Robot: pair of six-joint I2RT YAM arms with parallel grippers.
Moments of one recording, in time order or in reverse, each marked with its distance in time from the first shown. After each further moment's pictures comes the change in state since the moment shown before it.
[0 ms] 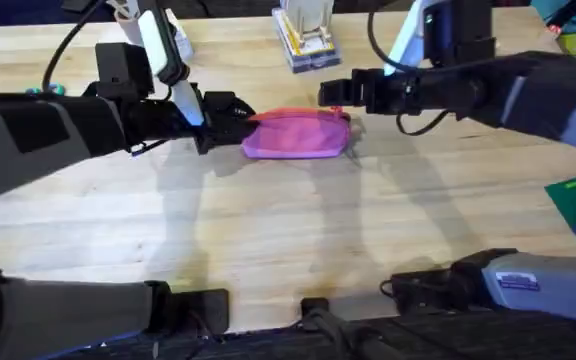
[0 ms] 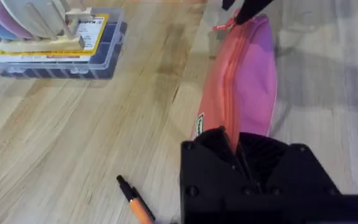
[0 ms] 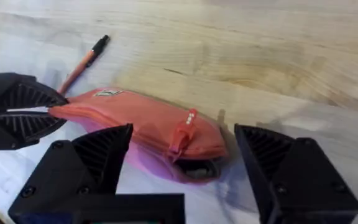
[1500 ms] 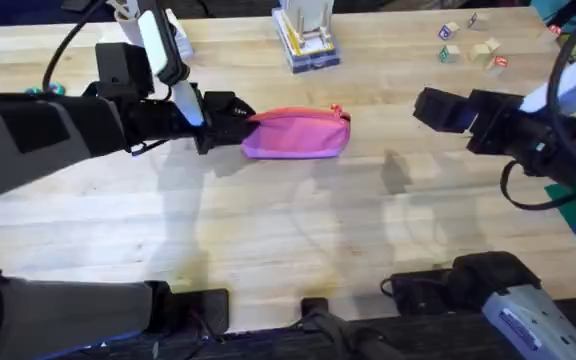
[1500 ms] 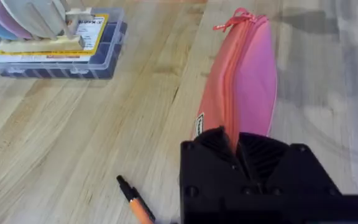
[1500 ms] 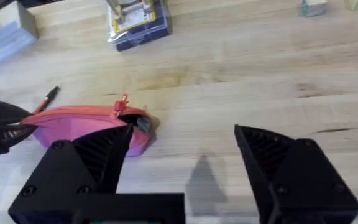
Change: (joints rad) left arm 0.000 0.000 0.000 0.000 0.000 0.000; right arm -0.191 -0.823 -0.164 -0.378 0.297 -0.032
